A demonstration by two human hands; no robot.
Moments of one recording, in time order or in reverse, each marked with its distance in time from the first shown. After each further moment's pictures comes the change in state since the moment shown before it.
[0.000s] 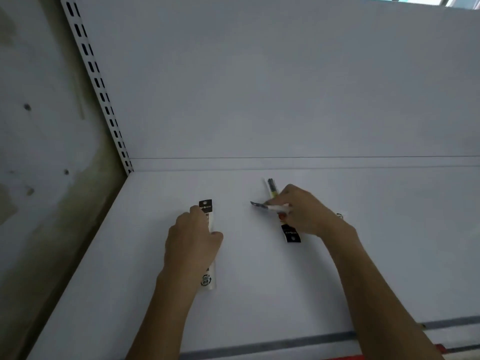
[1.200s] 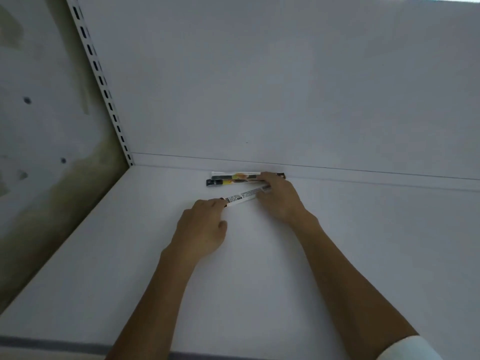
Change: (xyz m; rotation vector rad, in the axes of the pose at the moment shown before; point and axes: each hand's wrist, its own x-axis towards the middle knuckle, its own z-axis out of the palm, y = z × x) left_hand 0.022 0.048 0.035 0.313 -0.063 0.212; right_hand 0.061 0.032 0.001 0.280 0.174 -0.067
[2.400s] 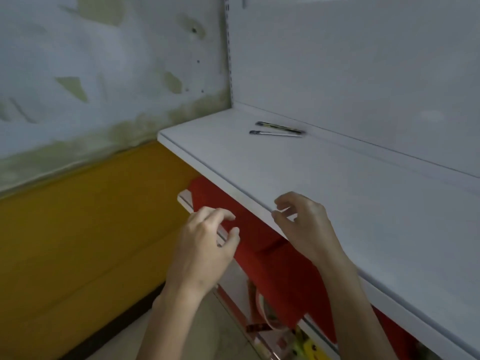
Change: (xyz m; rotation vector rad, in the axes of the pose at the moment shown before) left_hand -0.287 0.371 0.070 -0.098 0.680 -0.600; right_hand -0.279 0.146 -0.182 0.270 -0.342 -0.474
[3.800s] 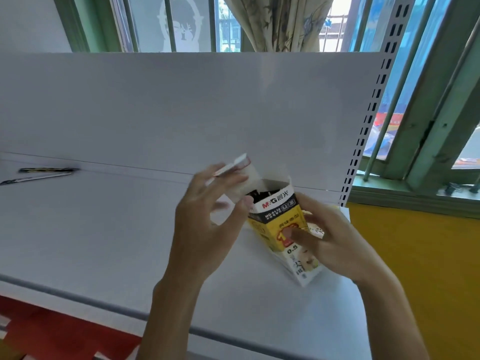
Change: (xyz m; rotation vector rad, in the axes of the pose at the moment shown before) left_hand -0.083 0.409 0.141 -0.814 -0.158 0.477; right_hand -0.247 0.164 -0.389 0.030 0.248 0.059
